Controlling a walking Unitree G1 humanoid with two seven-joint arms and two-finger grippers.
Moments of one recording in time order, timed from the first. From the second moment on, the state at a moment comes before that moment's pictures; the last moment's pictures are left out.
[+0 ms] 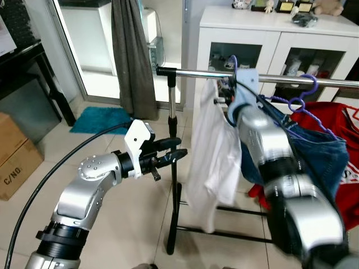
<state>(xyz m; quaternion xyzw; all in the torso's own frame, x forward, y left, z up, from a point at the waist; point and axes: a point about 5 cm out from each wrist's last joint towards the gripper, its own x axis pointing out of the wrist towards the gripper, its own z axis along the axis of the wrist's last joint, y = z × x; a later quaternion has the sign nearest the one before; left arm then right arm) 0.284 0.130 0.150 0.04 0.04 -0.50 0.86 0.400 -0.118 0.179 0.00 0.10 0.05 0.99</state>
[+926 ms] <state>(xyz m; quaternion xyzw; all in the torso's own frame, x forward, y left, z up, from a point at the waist) 0.298 0.148 0.157 0.03 0.00 -0.32 0.95 0.379 -0.123 0.139 0.06 0.05 0.09 0.99</state>
